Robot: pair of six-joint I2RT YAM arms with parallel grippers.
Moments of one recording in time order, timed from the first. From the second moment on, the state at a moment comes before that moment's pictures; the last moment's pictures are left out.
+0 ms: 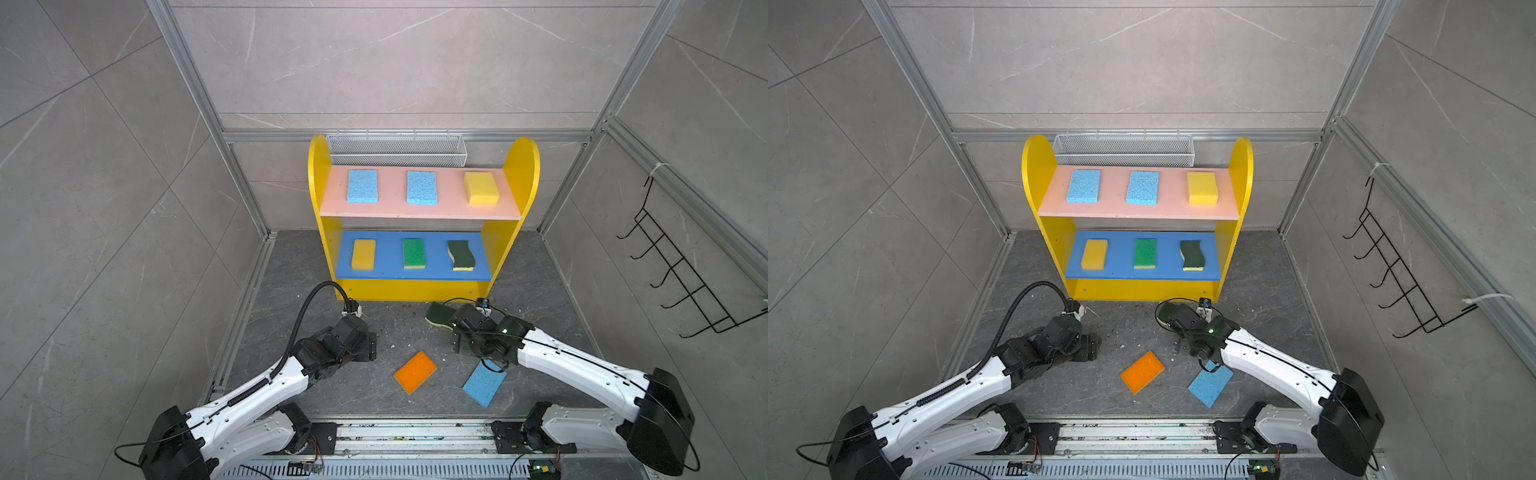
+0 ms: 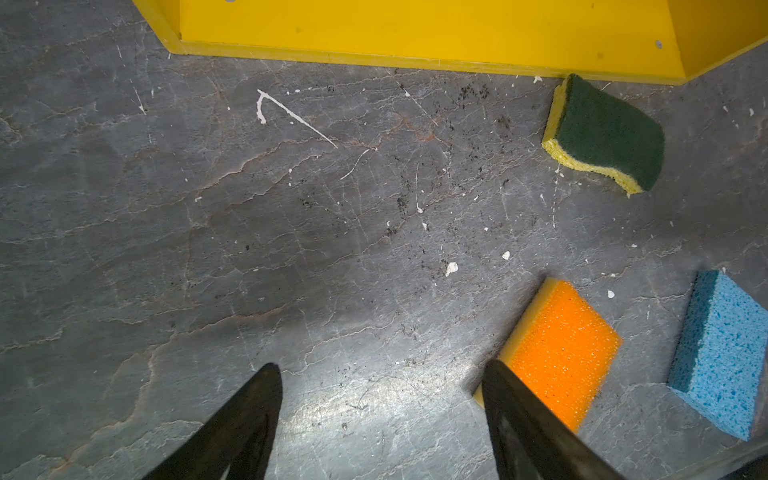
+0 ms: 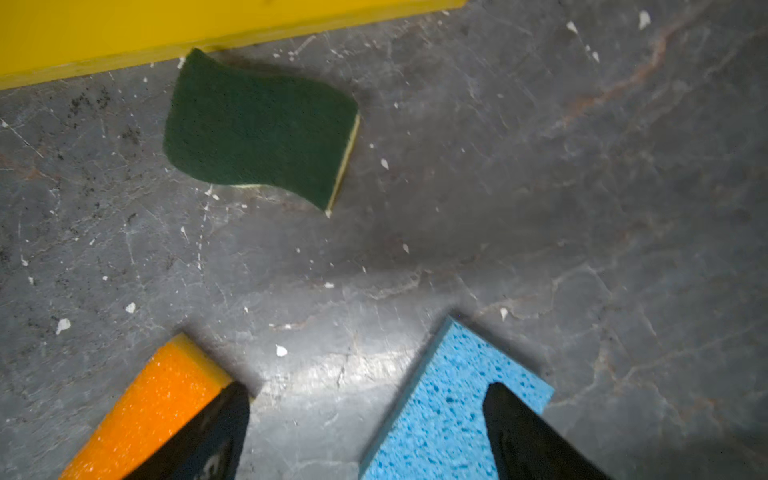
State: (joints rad) left arm -0.81 0.98 0.66 -0.59 -0.20 -0.64; right arm 0.79 1.28 0.90 -0.87 0.35 0.87
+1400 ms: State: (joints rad) left arm -0.81 0.84 0.63 -0.66 -0.28 -0.69; right arm 0.71 1.71 0.96 -0.36 0.01 0.73
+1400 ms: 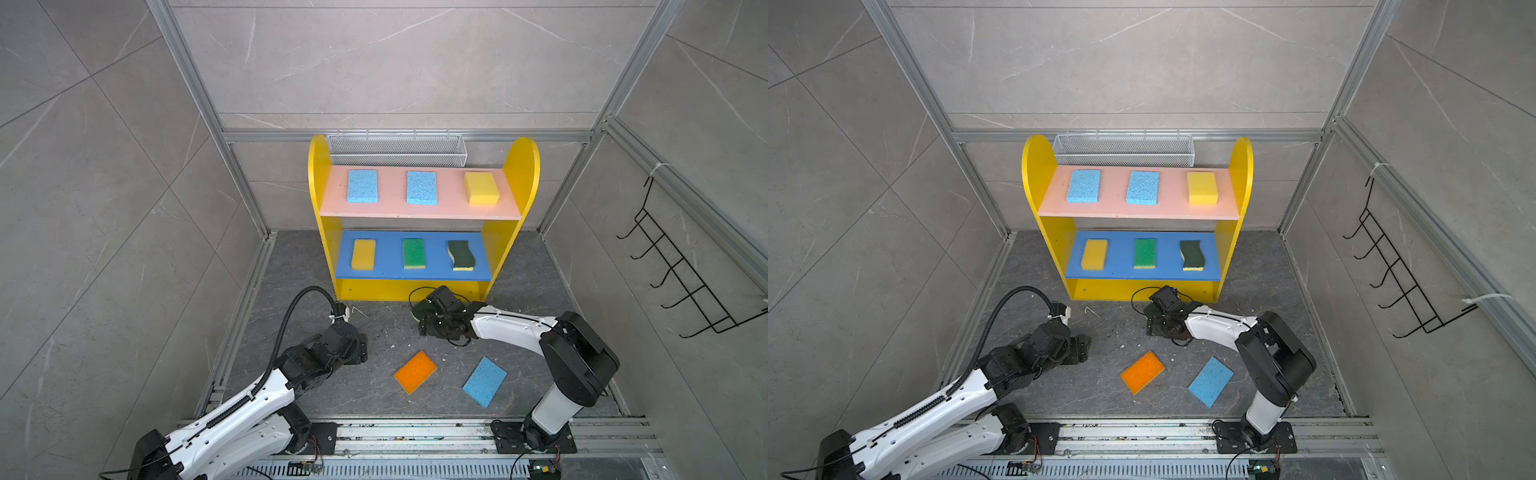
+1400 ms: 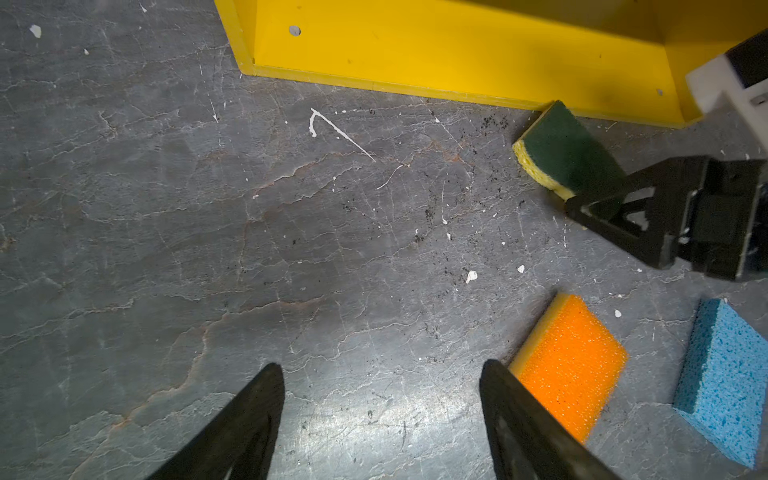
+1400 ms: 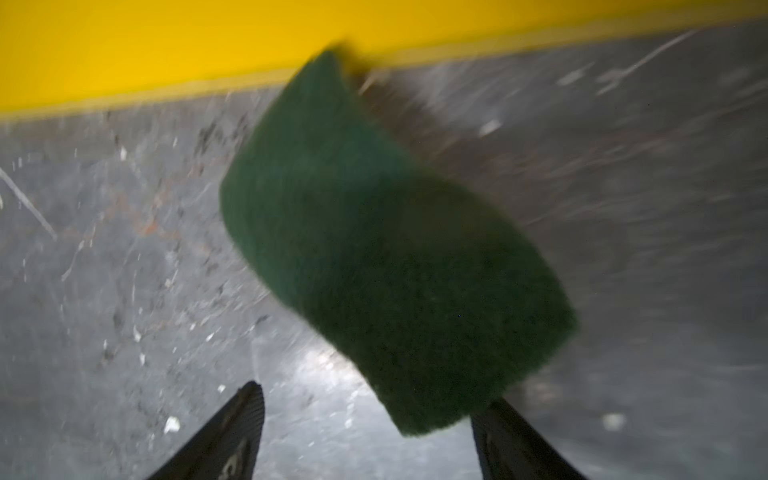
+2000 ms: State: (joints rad) left arm -0.81 0.78 0.60 -0.71 -0.31 -0.72; right arm 0.78 1.68 1.07 -0.52 0.21 0.66
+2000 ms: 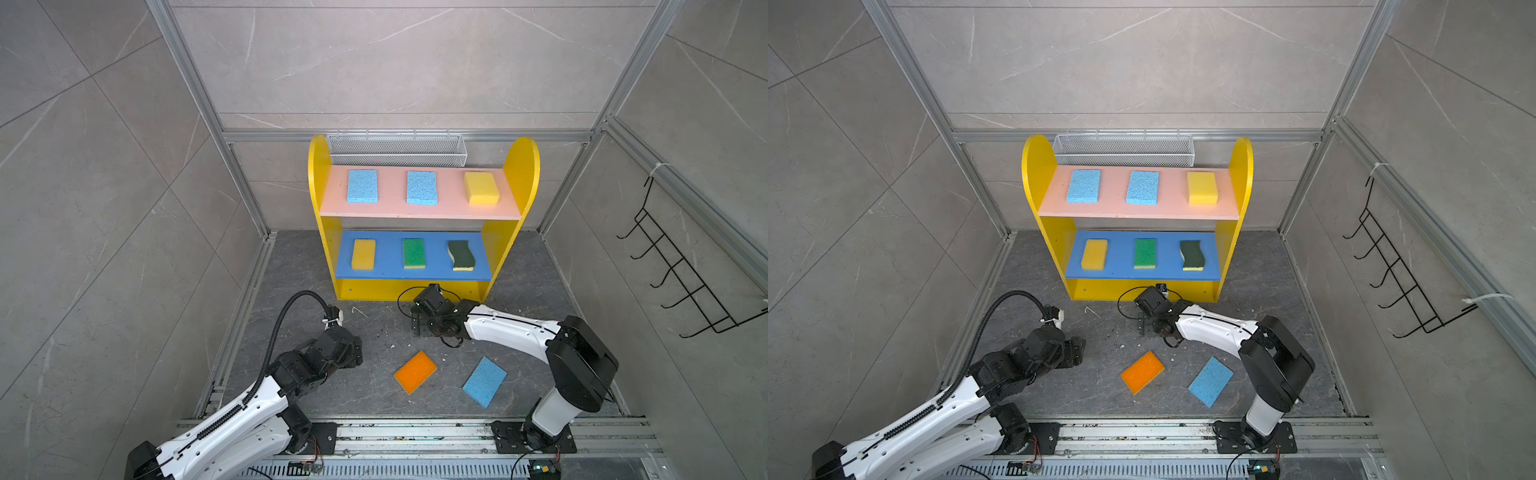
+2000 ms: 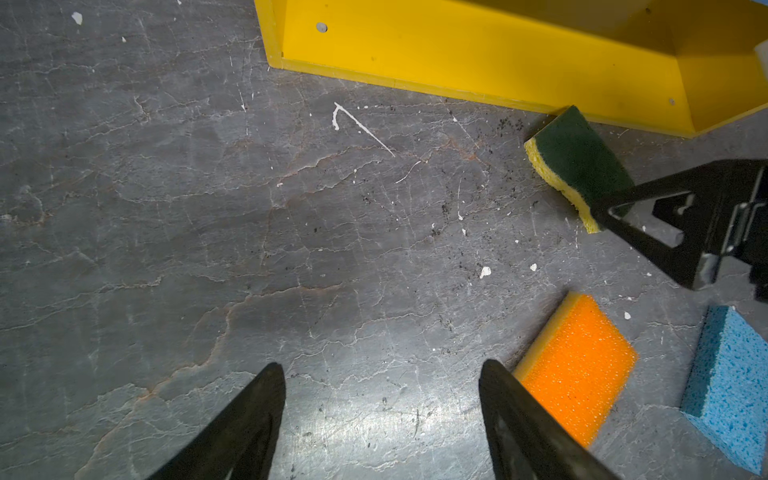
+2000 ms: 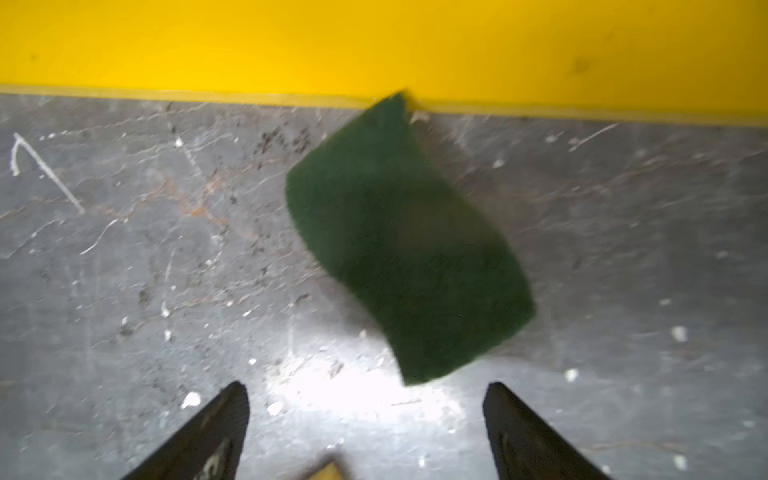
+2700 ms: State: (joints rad) left arm -0.81 0.80 0.59 -0.70 -0.31 -0.73; right arm 0.65 1.76 1.05 -0.40 0.11 0.38
